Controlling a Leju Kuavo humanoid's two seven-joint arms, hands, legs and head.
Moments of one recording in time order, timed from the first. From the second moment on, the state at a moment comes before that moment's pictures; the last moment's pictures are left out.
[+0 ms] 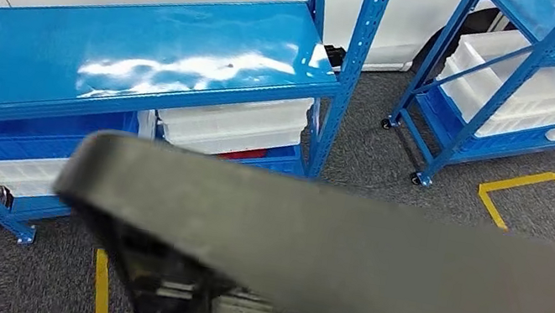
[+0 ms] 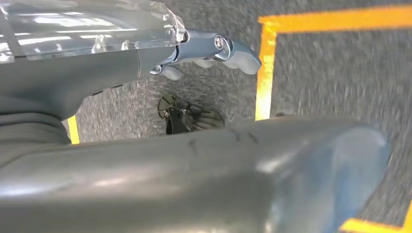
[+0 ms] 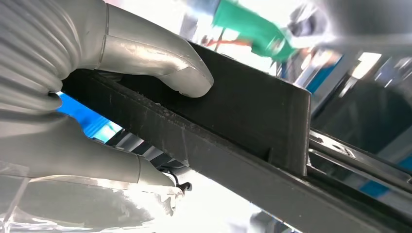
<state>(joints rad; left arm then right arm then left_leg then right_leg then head) -0.08 -0.11 1.38 -0.22 -0.83 -0.05 -0.35 -0.22 -0.18 0.69 -1.86 0.02 0.27 -0.69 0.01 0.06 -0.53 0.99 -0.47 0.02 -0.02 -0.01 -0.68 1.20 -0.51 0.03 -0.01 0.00</state>
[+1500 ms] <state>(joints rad) -0.09 -0.08 1.44 -0.22 -0.72 0.19 -0.27 -0.14 -0.22 0.83 -1.85 0.12 0.02 -0.69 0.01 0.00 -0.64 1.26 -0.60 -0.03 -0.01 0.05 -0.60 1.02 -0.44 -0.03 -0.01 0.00</state>
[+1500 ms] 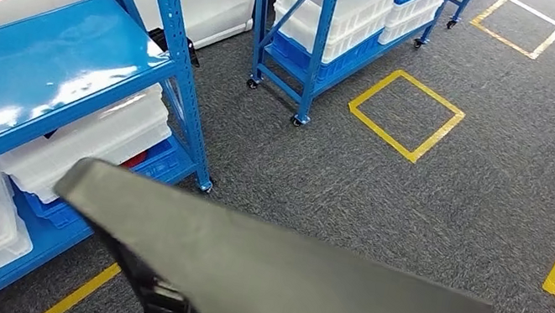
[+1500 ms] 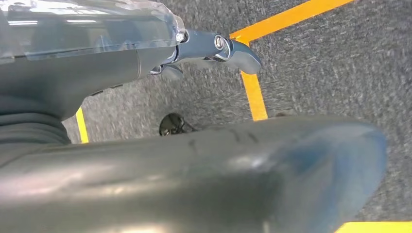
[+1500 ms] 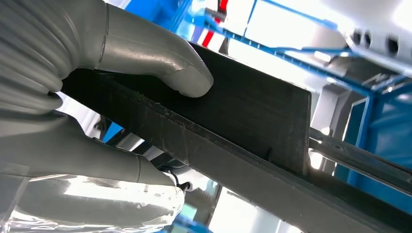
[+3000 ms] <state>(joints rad) -0.09 -0.05 1.41 -0.22 -0.77 0.02 -0.37 -0.11 -0.19 0.40 -1.78 0.13 0.17 -0.69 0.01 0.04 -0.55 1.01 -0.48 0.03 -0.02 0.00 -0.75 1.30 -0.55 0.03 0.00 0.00</state>
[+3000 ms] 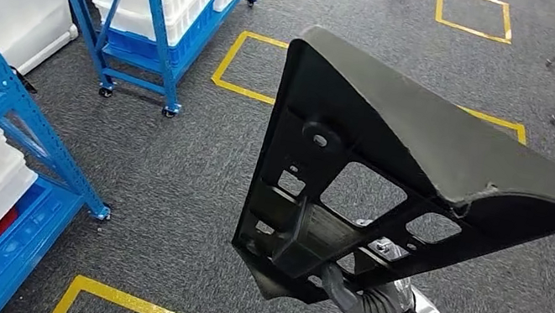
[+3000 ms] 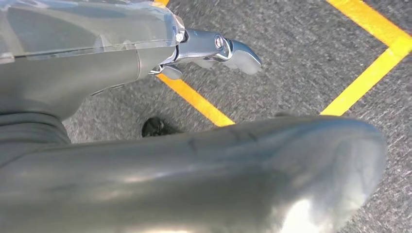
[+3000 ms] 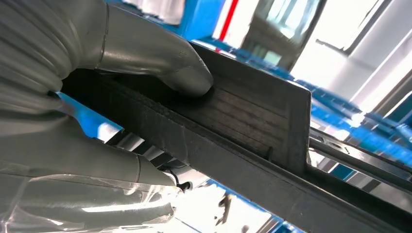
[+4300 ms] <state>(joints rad) -0.08 0.04 1.41 -0.22 -0.76 -0.03 -0.31 0.03 -0.20 0.35 -1.87 0.19 0.11 -0.70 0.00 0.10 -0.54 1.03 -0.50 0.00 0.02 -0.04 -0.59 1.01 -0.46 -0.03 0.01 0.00</state>
